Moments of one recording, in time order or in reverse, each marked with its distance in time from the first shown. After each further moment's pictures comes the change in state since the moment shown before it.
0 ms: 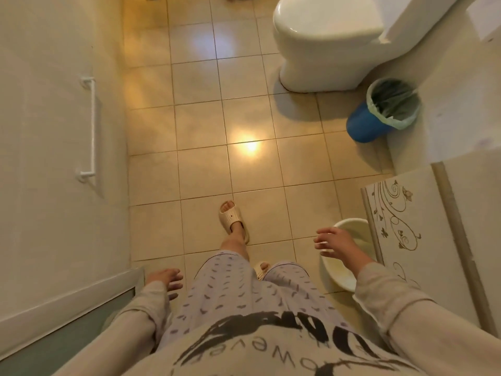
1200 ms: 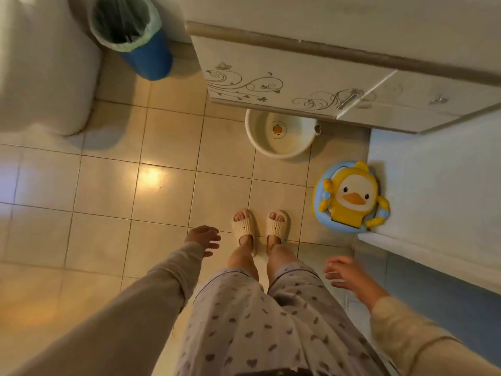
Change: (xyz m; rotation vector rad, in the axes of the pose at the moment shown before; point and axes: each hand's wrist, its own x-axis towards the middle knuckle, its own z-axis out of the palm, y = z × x) left_hand -0.070 0.132 0.227 1.413 -0.397 0.429; right_hand -0.114 0.228 0.172 1.115 0.351 0.588
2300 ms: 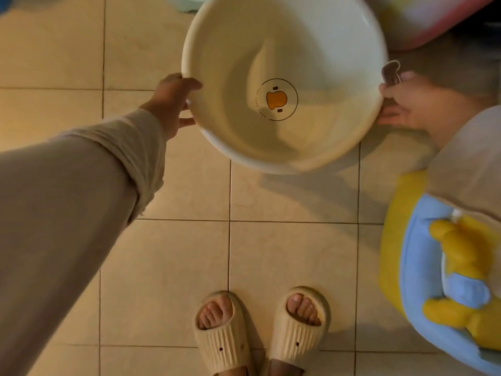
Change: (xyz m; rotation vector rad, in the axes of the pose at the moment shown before) left_hand 0.538 0.277 0.156 -0.007 0.072 0.553; right_hand 0.579 -0.332 -0.014 0.253 0.185 -0.396
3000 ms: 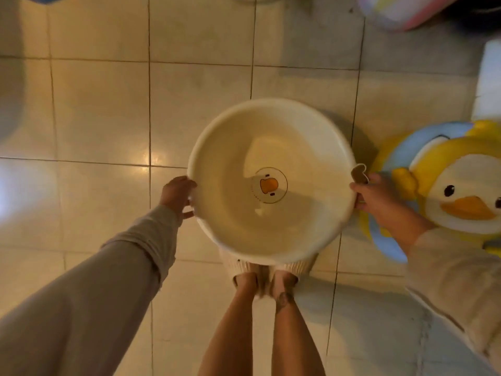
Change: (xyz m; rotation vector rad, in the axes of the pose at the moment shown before) left_hand -0.202 -0.111 -0.082 -0.013 0.152 -0.487; right_hand -0.194 0.147 -0.010 -0.107 -0.038 0.200
